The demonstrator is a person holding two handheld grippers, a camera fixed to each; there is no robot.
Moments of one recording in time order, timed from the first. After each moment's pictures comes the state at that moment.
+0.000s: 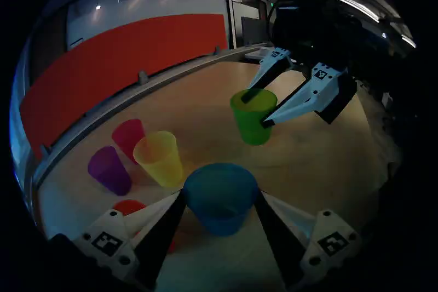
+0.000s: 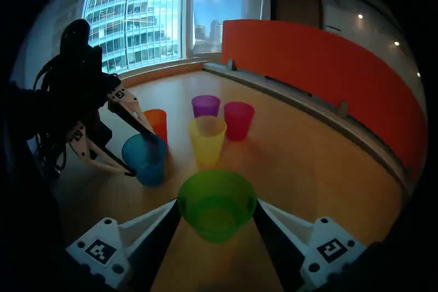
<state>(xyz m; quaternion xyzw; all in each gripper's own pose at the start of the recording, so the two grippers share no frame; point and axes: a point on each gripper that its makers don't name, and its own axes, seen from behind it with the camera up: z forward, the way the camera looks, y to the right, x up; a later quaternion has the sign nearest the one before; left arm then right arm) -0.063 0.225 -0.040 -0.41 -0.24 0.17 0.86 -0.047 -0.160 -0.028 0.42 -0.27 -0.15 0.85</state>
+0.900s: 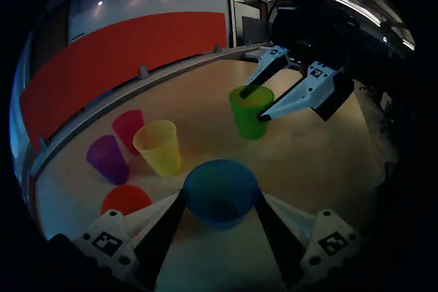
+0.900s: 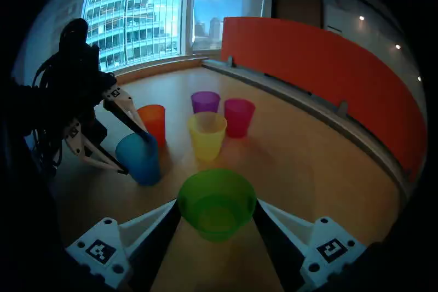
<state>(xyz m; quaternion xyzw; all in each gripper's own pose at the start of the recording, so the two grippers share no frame) -0.072 0.214 -0.049 -0.41 -0.25 0.16 0.86 -0.054 -0.162 -0.027 0.41 -0.27 -0.16 0.85</state>
